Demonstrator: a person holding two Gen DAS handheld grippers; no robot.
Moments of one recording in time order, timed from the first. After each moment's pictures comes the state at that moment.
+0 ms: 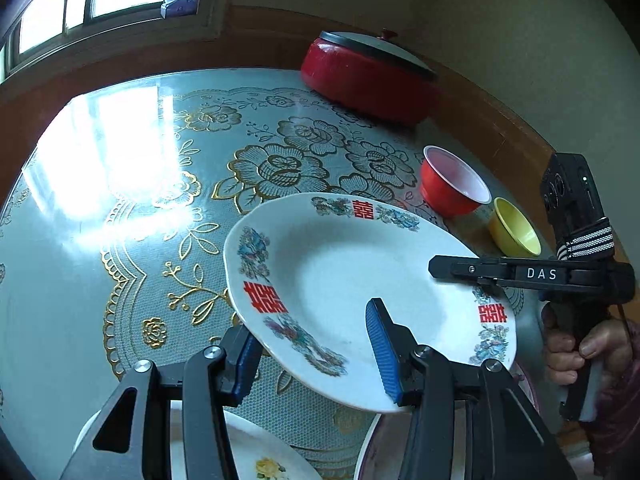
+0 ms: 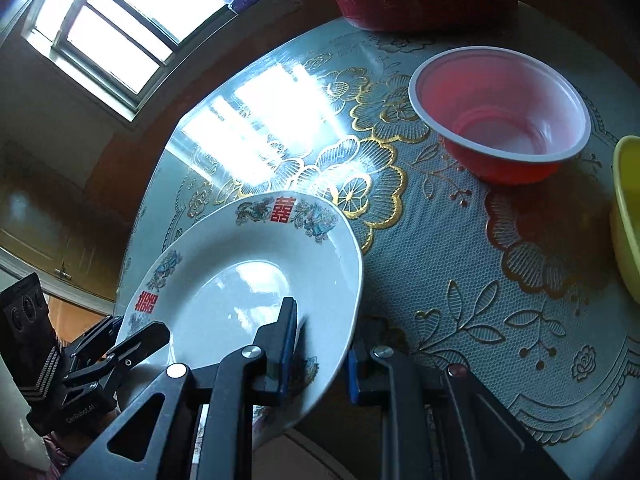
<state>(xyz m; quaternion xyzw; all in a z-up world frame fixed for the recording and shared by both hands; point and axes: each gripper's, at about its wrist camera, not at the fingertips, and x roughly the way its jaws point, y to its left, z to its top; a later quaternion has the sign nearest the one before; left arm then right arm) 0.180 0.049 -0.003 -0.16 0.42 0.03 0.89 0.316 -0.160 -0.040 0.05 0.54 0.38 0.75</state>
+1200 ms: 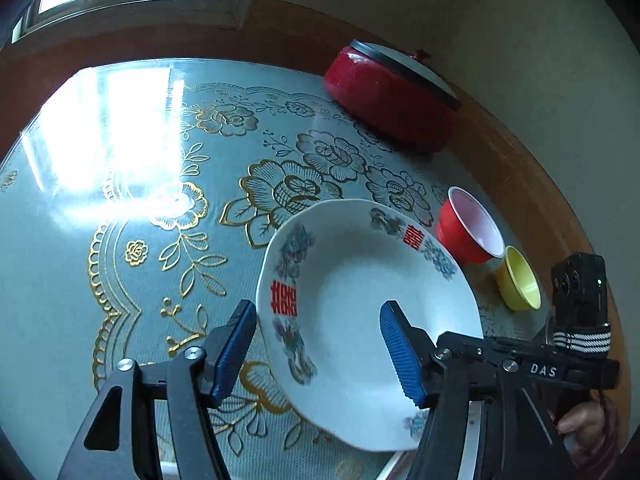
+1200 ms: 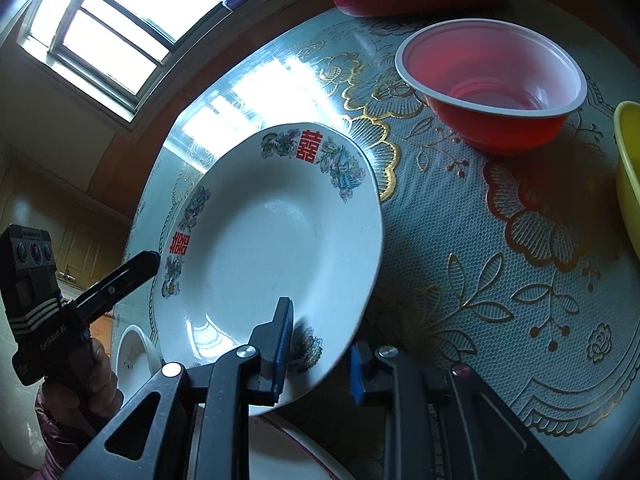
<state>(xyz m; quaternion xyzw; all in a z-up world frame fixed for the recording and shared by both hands) 0.221 0.090 -0.009 -0.23 0.41 0.04 0.88 0.303 -0.171 -0.046 0.08 0.56 0.37 0.74</state>
